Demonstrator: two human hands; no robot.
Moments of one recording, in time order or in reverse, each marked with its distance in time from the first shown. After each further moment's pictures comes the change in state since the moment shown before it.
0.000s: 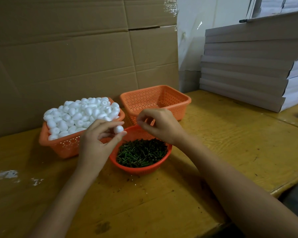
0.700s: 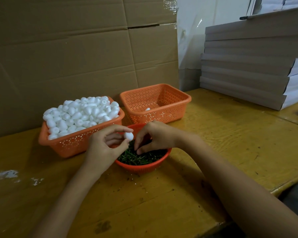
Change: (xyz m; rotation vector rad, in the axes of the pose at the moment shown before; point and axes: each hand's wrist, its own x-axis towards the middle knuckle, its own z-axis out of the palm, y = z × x) left_hand -0.005 0.000 0.009 -0.180 -0.189 -0.124; right_hand 0.000 -0.009 -0.001 0.133 -0.601 0.057
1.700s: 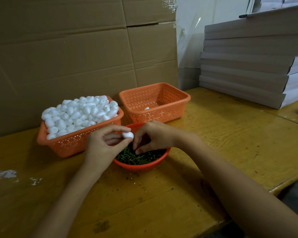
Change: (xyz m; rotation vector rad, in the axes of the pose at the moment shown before) left_hand -0.001 0.001 0.004 -0.028 0.073 -0.041; right_hand 0.000 -0.004 -0.001 -0.028 -0.008 0.020
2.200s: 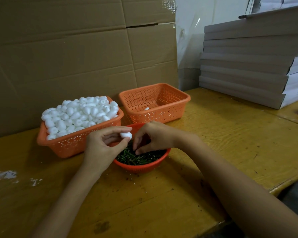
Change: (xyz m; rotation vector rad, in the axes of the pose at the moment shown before) left_hand 0.000 0.004 0.000 0.006 0.004 0.061; right_hand 0.001 0.001 0.001 0.006 0.000 -0.003
